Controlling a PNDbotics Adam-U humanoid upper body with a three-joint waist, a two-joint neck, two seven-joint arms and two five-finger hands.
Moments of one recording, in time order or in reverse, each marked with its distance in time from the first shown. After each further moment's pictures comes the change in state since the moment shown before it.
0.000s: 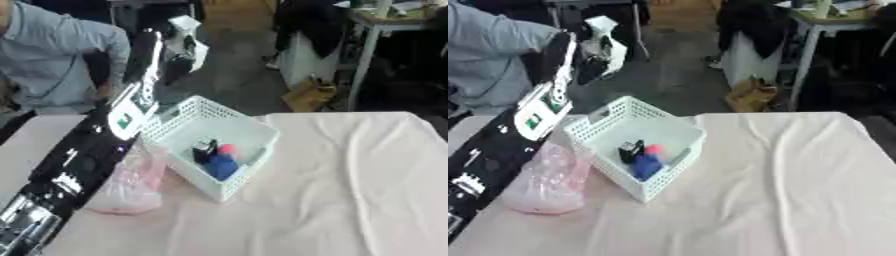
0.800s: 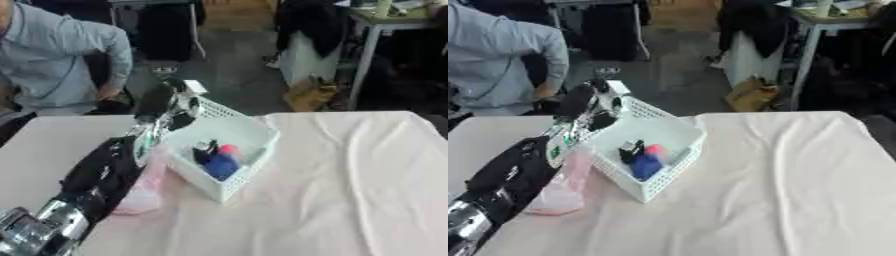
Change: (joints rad) left arm -0.037 -0.083 0.064 0.379 -0.381 -0.174 0.004; right arm 0.000 0.000 0.000 0.000 -0.004 0.002 0.002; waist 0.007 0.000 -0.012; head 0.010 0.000
